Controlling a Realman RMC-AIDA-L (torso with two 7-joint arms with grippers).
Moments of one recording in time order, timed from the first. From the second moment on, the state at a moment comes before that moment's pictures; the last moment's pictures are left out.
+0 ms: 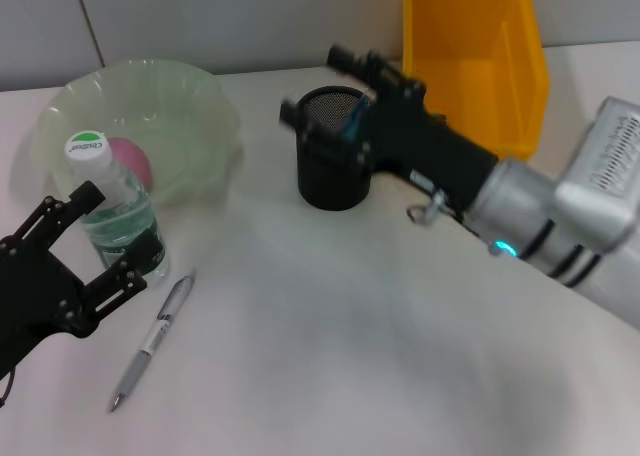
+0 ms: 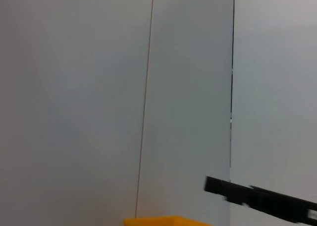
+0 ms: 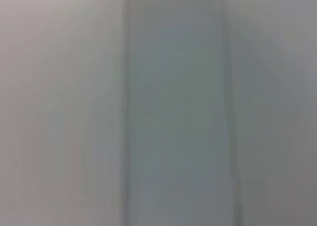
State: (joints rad) left arm -0.18 -1.98 1.71 0.37 0.49 1.57 -0.63; right arm 0.65 2.01 0.32 0.27 -2.37 -1.37 0.36
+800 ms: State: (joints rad) left arm 0.17 -2.06 1.71 1.26 1.09 0.88 -1.12; right arm 0.58 2.08 0.28 -0.44 -2.51 -1.85 0.78
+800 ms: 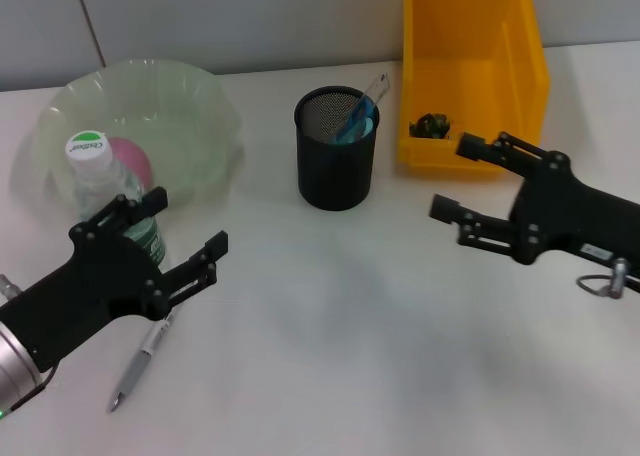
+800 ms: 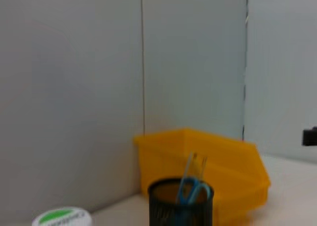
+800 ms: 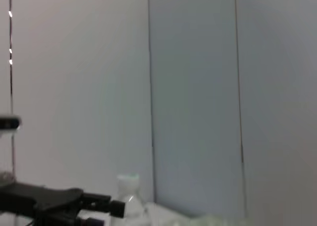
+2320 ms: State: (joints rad) left arm -0.16 -2.08 1.76 1.66 2.57 1.14 -2.87; right arm 0.54 2.08 -0.04 -0.67 -2.51 -1.86 0.96
